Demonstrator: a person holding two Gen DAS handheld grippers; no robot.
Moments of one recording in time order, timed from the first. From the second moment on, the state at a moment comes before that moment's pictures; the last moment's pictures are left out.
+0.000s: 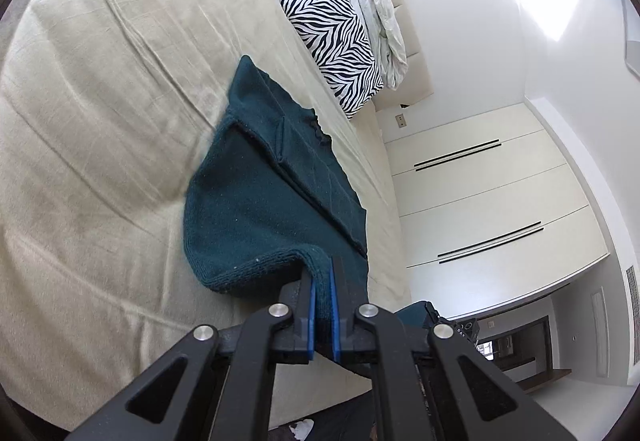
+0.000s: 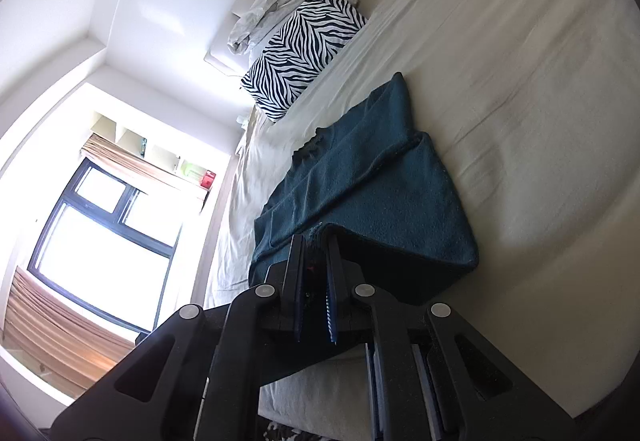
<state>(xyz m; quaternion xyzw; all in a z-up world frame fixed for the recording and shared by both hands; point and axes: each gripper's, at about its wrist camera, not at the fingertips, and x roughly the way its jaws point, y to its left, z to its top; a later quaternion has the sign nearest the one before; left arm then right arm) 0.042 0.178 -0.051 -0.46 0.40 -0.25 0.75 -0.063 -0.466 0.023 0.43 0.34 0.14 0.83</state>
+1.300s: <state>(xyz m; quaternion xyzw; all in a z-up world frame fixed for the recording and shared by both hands) 0.322 0.167 -0.110 -0.43 0.43 -0.16 0.78 0.264 -0.503 -0.069 0.38 0.39 -0.01 0.84</state>
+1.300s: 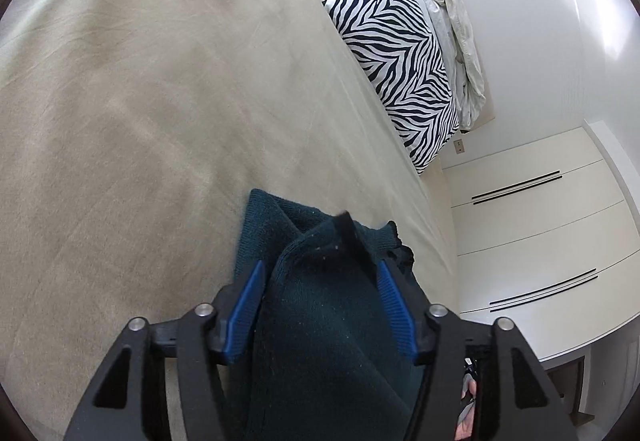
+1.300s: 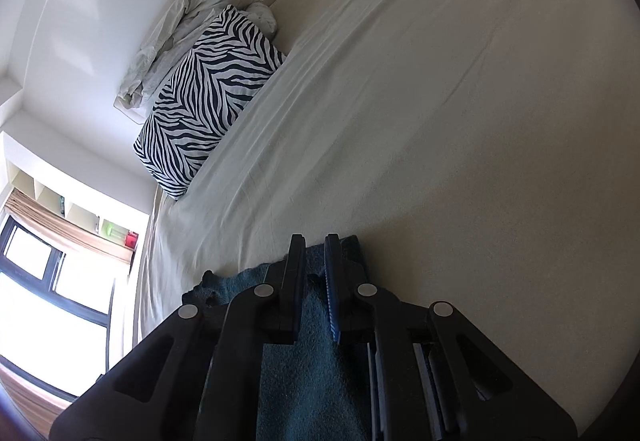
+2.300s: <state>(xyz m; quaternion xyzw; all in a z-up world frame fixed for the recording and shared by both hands) 0.265 0.087 -0.116 -0.20 0.43 -0.16 0.86 0.270 -0.447 -0.062 0.12 0.45 -0.04 0.88</state>
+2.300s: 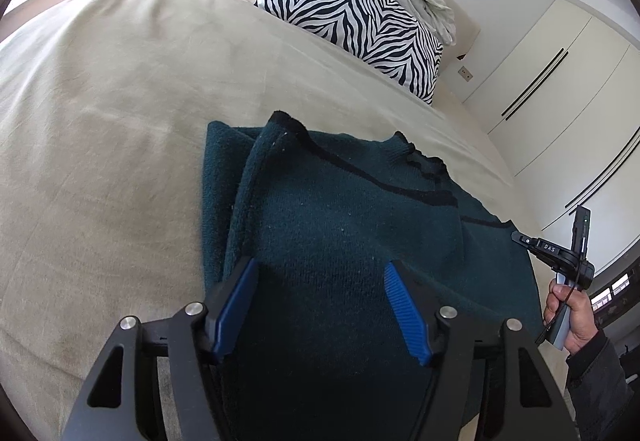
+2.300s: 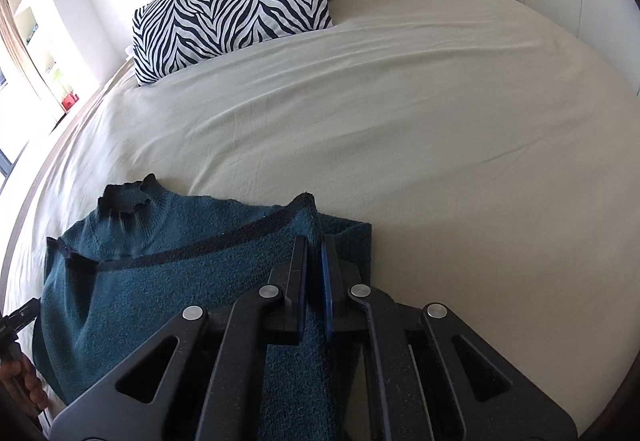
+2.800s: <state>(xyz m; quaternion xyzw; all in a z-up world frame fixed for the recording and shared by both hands) 0.309 0.103 -0.066 -0.16 0.41 -0.12 0.89 0.224 -0.435 -0.028 0.16 0.38 0.01 0.91</state>
